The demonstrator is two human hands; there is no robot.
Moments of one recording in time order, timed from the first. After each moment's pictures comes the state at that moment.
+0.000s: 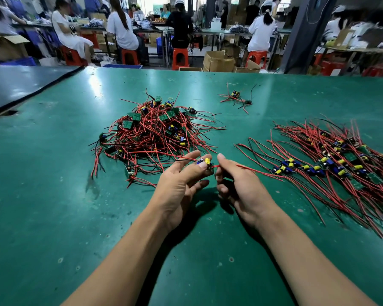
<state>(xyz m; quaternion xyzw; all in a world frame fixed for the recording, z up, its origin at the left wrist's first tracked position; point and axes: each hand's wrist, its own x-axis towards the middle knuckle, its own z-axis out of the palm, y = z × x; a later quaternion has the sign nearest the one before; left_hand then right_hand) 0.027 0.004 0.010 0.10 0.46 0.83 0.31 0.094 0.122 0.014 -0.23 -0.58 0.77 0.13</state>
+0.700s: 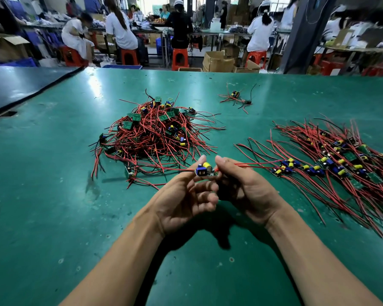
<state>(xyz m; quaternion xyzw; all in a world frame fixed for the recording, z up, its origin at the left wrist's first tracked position) 0.029 -0.006 0.018 0.11 0.43 0.74 0.51 0.103 0.131 0.018 -0.07 -0.58 0.81 0.05</state>
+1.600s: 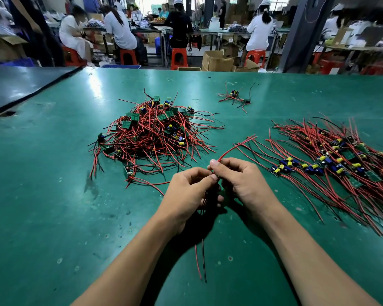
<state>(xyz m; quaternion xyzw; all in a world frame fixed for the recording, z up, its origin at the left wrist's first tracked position) 0.043 0.010 0.004 0.16 0.58 0.74 0.31 0.100 0.129 0.008 -0.16 -0.63 0.75 0.17</state>
